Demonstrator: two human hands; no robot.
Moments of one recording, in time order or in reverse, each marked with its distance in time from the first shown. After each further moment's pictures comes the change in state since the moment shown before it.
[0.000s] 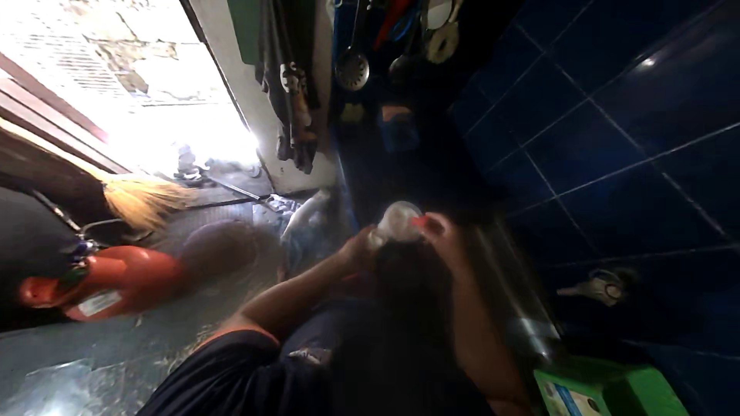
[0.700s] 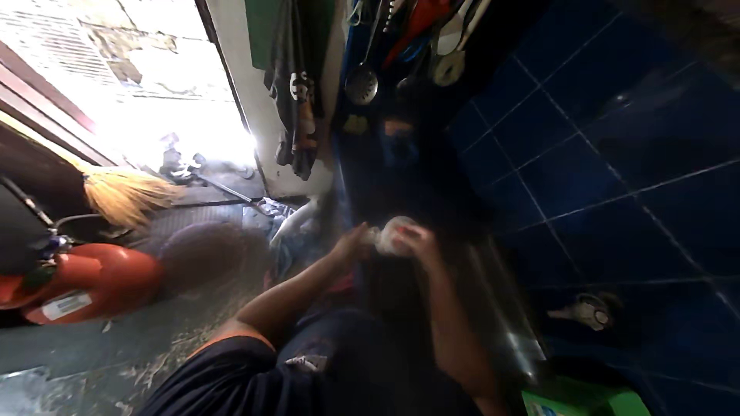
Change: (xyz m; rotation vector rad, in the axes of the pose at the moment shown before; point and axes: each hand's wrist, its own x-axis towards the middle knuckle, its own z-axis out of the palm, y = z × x) left_hand 0.014 0.025 -0.022 -0.057 0.248 0.122; right_hand 0.029 -0.013 0.046 0.145 -0.081 0.070
